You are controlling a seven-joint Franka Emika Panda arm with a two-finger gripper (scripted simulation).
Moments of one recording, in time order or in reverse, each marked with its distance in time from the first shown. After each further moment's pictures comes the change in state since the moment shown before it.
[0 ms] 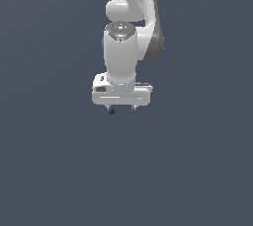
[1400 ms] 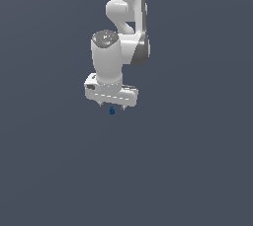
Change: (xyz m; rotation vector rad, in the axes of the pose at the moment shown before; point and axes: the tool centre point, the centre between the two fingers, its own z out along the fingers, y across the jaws) arm -0.036 0.041 0.033 0.001 -0.005 0.188
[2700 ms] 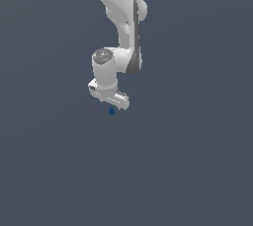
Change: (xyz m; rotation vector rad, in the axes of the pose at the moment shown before) arm -0.069 0.033 0.082 0.000 -0.060 0.267
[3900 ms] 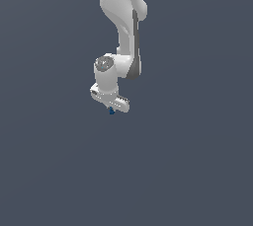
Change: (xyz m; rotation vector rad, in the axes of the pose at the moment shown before) arm -0.002 -0.001 0.030 0.000 -0.002 0.004
